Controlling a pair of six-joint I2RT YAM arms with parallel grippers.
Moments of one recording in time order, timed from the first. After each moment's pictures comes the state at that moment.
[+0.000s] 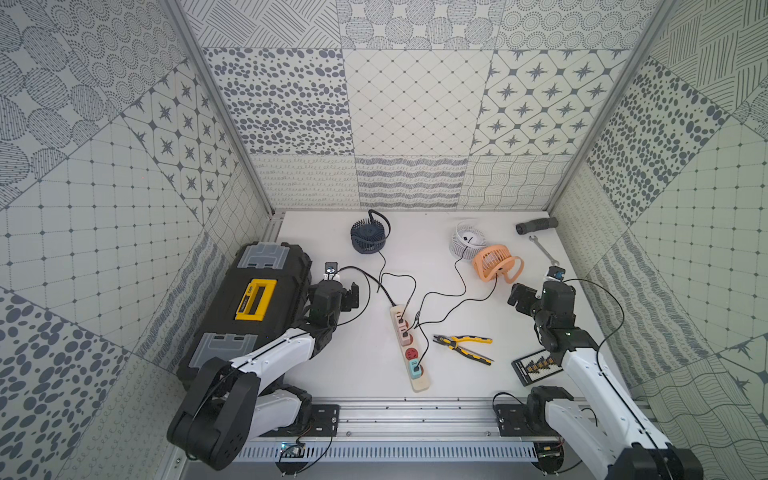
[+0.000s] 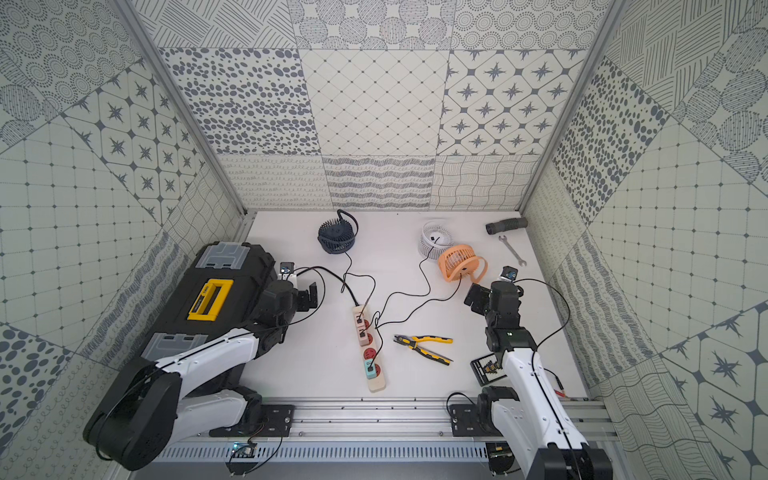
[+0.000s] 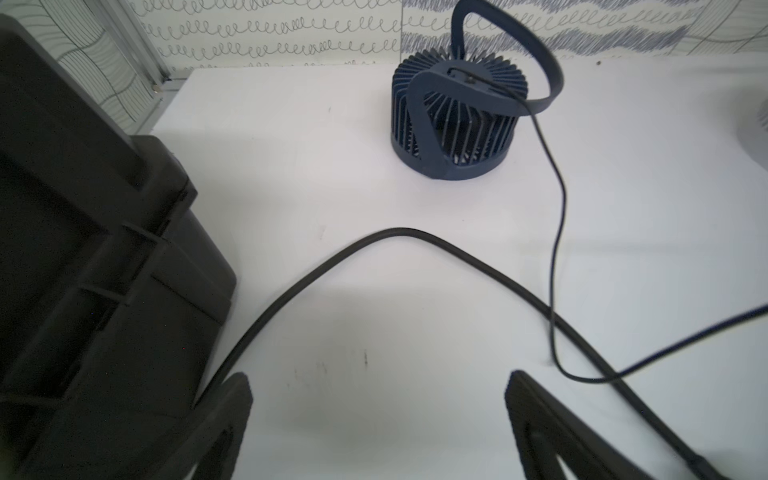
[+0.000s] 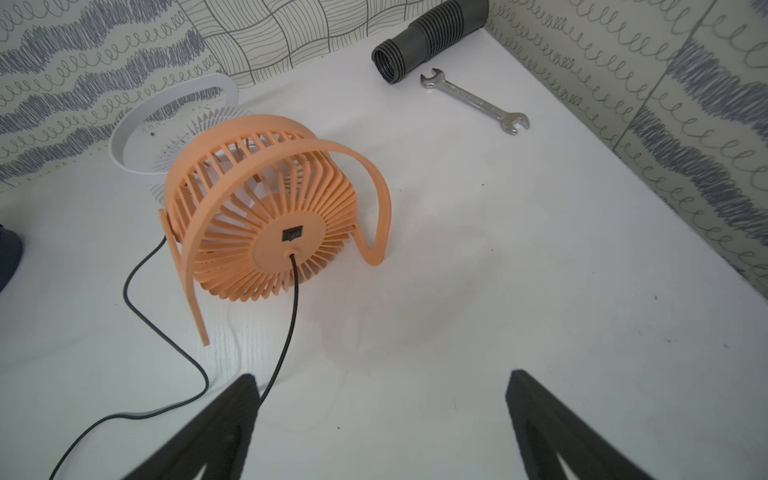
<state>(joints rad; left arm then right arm) -0.28 1.28 0.43 0.32 -0.40 -0.12 0.00 0.90 0.46 -0.13 0.14 0.32</state>
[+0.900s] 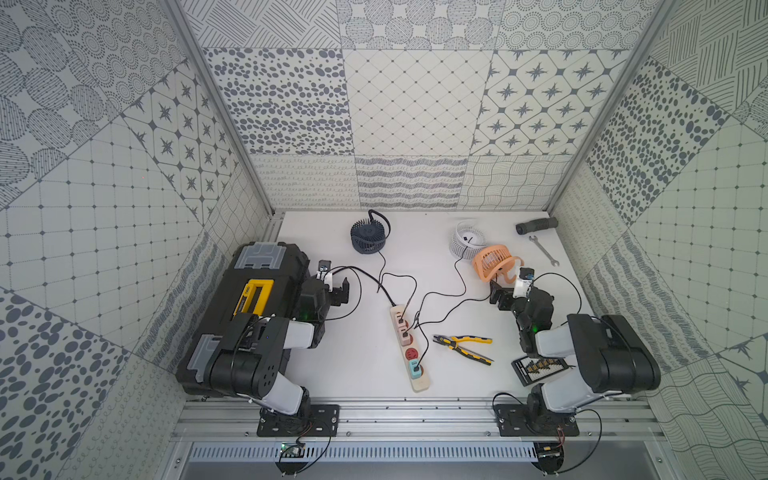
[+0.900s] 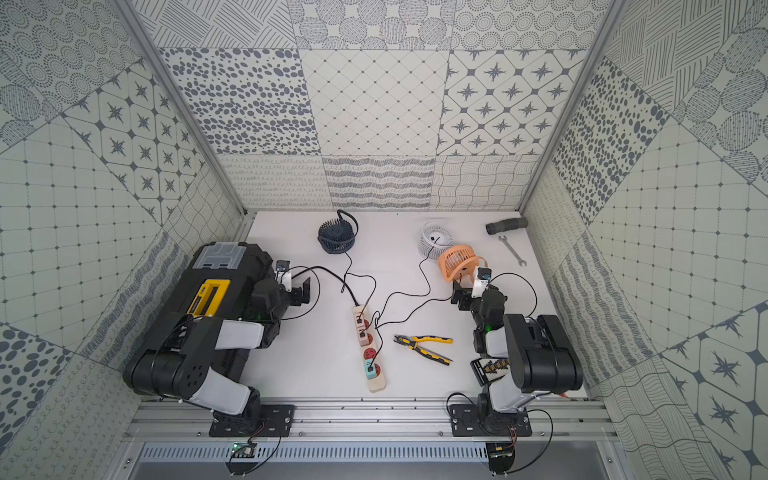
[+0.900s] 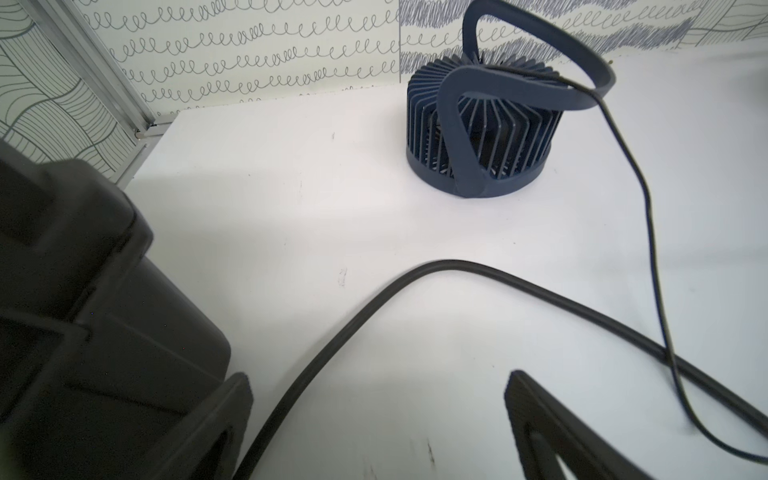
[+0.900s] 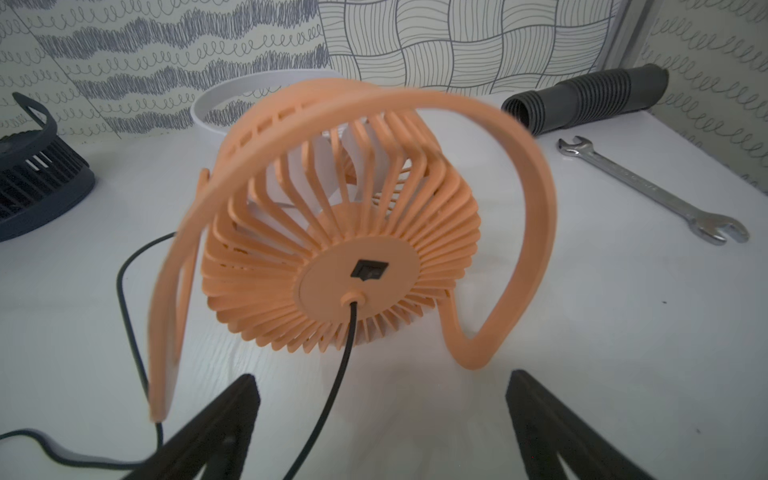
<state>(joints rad) -0.05 1.58 0.38 0.78 -0.09 0.06 -0.02 1.58 0.24 1.01 -0.11 0.08</state>
